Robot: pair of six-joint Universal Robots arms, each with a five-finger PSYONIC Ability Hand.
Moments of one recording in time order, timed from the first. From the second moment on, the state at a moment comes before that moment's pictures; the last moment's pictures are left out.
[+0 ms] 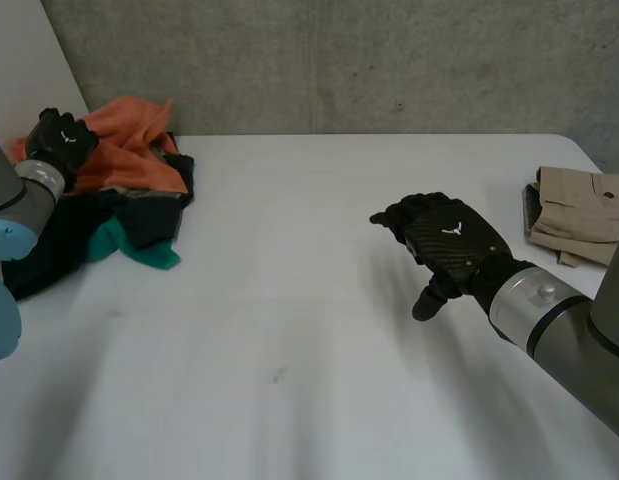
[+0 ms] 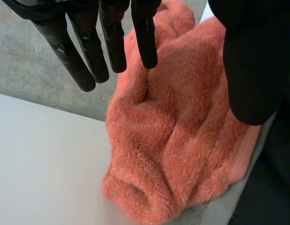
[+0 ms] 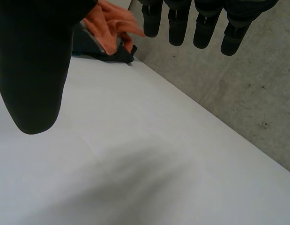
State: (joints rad) left arm 4.75 -2.85 -0.14 2.99 -1.34 4.14; right arm 1.92 -1.36 1.73 -0.12 1.19 2.82; left_hand 0.46 0.45 0.45 0.45 0.28; right_hand 0.21 0.20 0.20 0.20 0.04
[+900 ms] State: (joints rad) left arm 4.53 -2.16 -0.68 3.42 -1.28 3.86; right arm 1.87 -1.37 1.69 -0.12 1.24 2.80; left_hand 1.06 1.17 1.18 1.20 0.93; right_hand 0.21 0.20 0.20 0.20 0.04
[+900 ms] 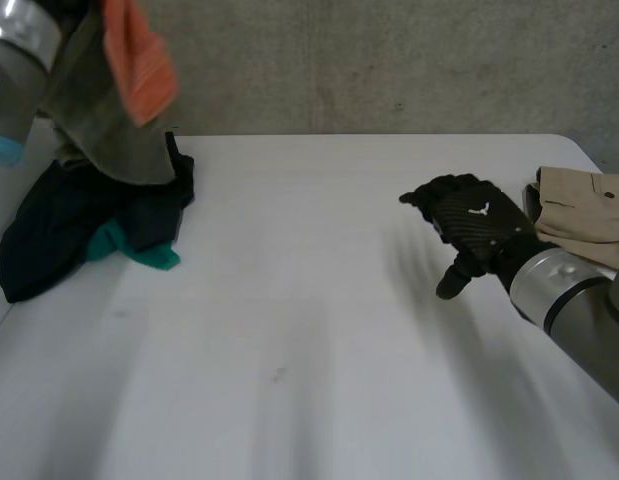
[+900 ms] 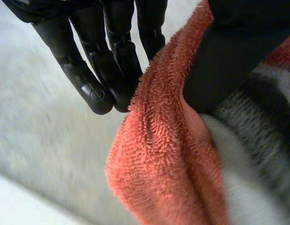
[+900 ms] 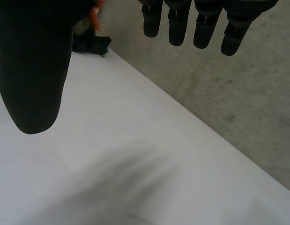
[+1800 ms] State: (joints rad) left arm 4.18 -1.96 -1.38 3.14 -1.59 3.51; right arm 1.92 -1.26 1.52 0.29 1.29 2.88; left_hand 0.20 0.20 0.21 0.20 0.05; right_hand 0.21 0.20 0.20 0.20 0.04
